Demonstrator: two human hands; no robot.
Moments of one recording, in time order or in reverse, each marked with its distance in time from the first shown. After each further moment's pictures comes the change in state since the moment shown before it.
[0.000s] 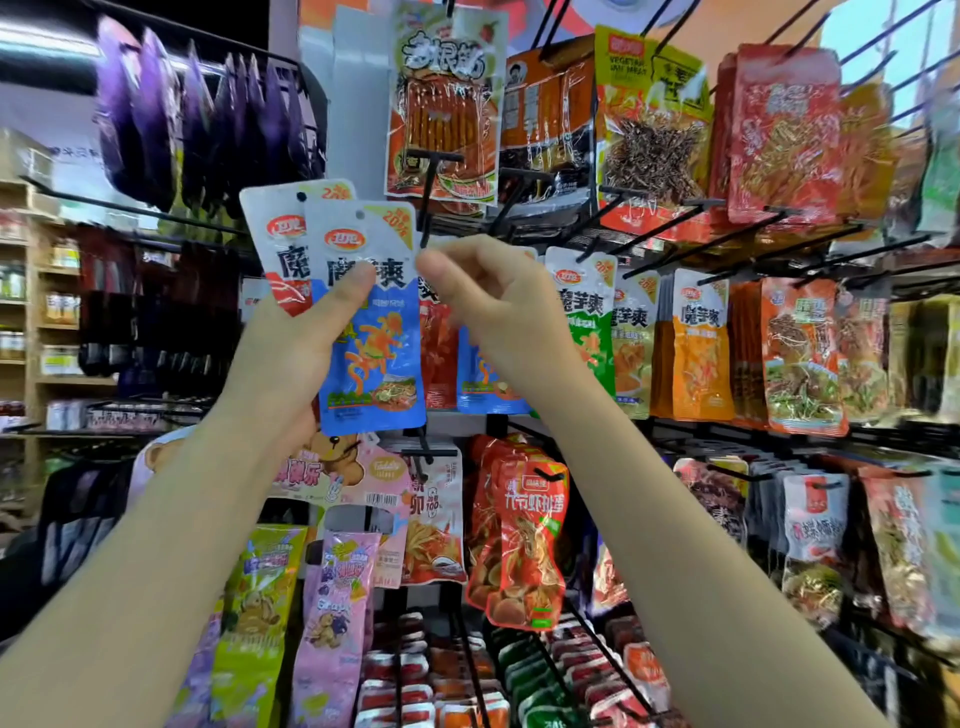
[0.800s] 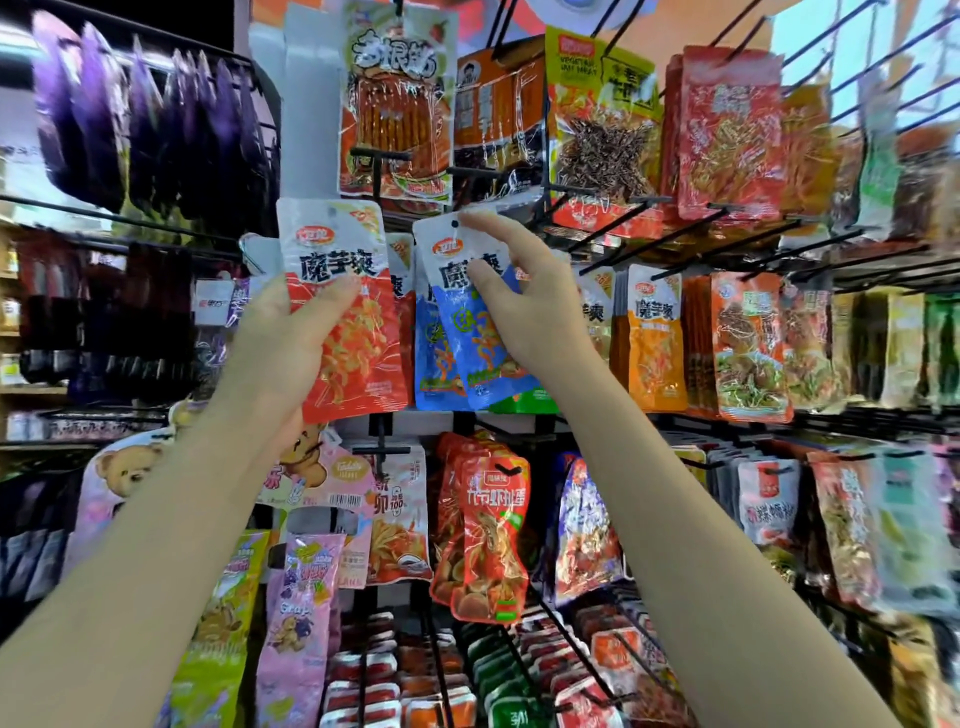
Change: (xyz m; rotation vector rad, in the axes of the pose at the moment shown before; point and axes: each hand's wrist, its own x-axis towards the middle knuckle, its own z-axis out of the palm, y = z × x) left_hand -0.001 -0.007 0.022 0.068 -0.022 -0.027; right_hand -0.002 0.015 -0.051 -0.160 0.048 0.034
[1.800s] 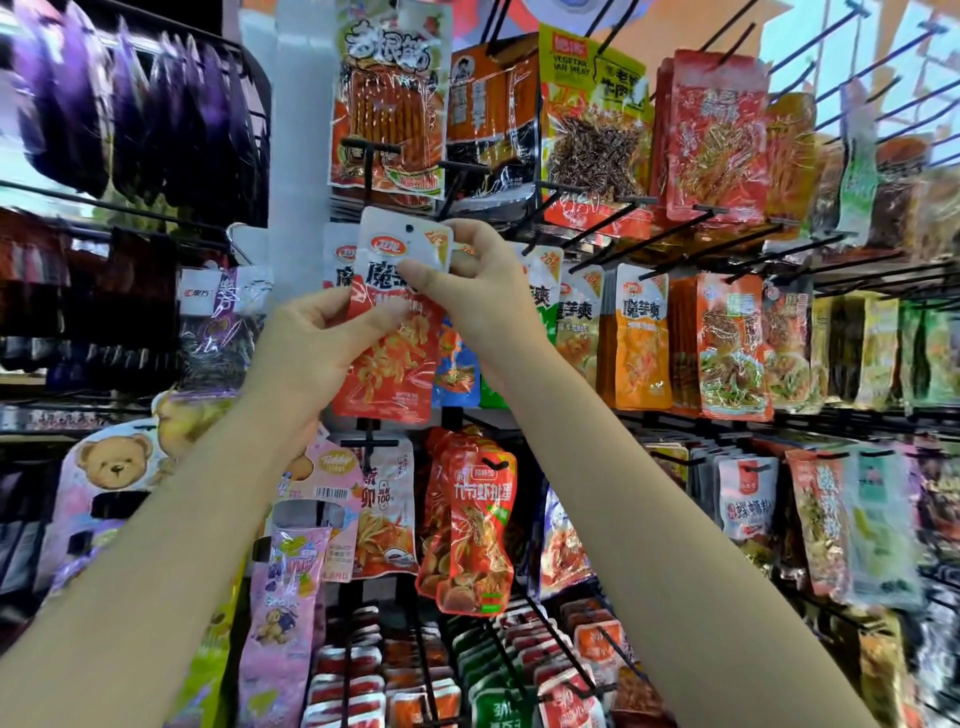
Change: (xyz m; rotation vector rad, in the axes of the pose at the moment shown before) left_hand 0.001 -0.018 0.013 0.035 -0.098 -0.002; right_hand 0.005 -0.015 0.028 0.425 -0.052 0.305
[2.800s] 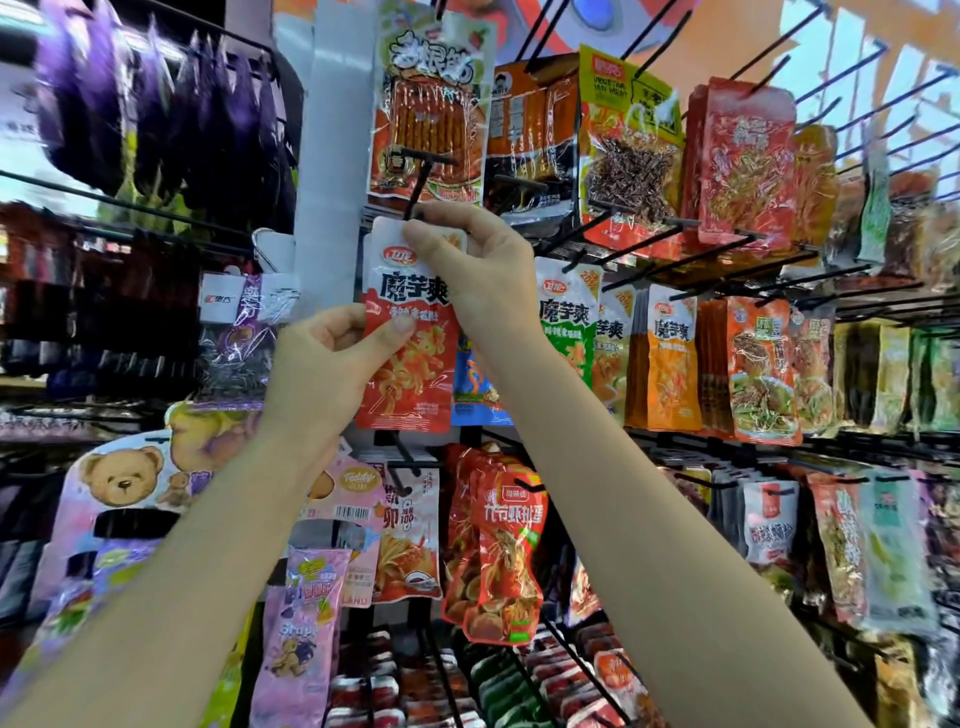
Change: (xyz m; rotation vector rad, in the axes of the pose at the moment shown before) left_hand 0.014 -0.020 -0.025 -0.064 0.056 0.073; right_hand 0.036 0.008 0.041 0.032 0.133 -0.134
